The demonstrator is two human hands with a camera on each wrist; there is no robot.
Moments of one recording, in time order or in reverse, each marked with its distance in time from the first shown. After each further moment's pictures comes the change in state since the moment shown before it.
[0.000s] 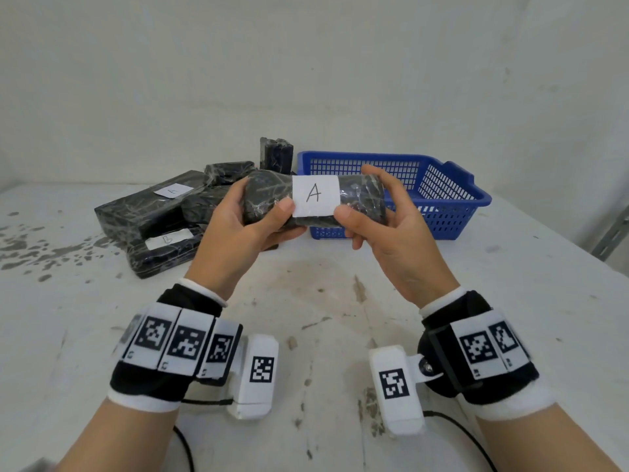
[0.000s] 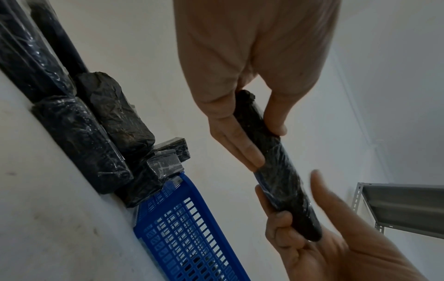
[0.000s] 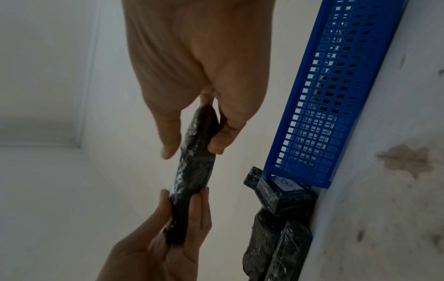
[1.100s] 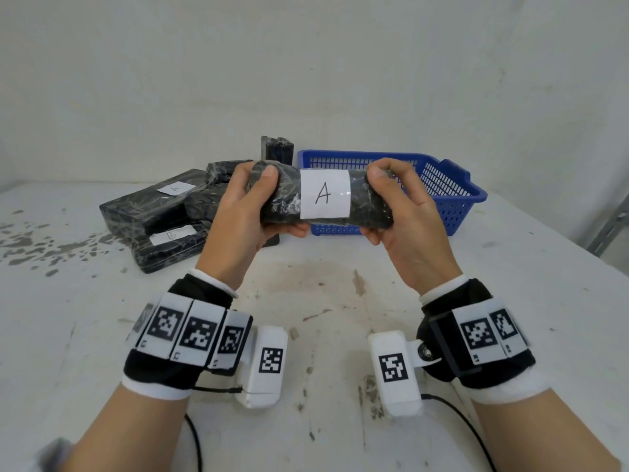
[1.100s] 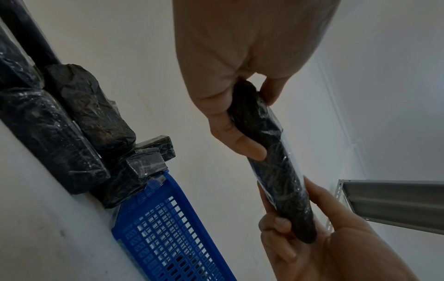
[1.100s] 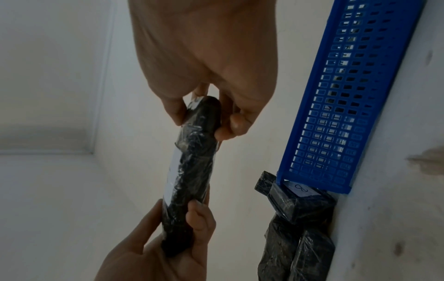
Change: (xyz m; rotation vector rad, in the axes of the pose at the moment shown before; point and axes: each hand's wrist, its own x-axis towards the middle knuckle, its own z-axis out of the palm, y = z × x) left_hand -0.003 0.012 0.009 -0.068 0.000 0.071; right_hand -0.003 -0.014 0.003 0.061 0.085 -0.066
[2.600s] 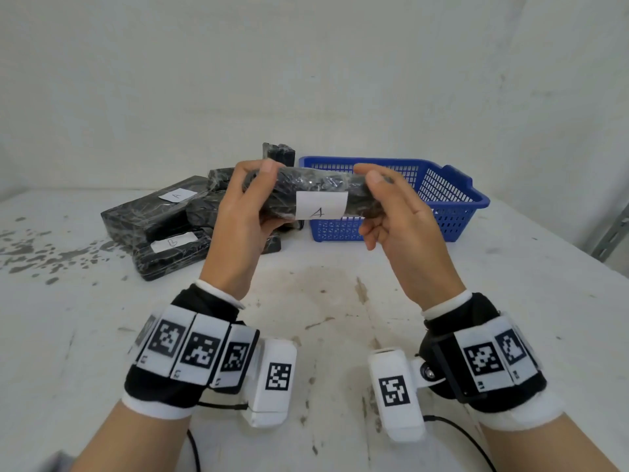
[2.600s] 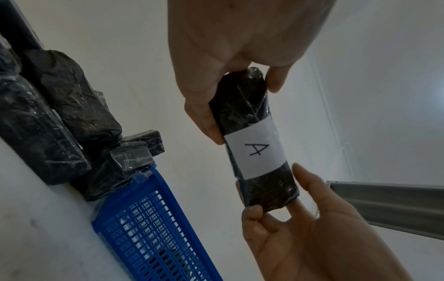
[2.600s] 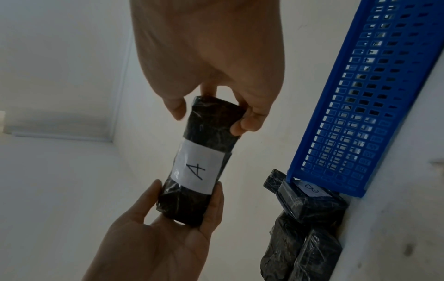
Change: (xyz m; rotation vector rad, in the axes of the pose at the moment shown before) left_hand -0.001 0.001 0.003 0.004 0.027 0.107; right_hand -0.006 -0.002 0.006 -0.154 -0.012 -0.046
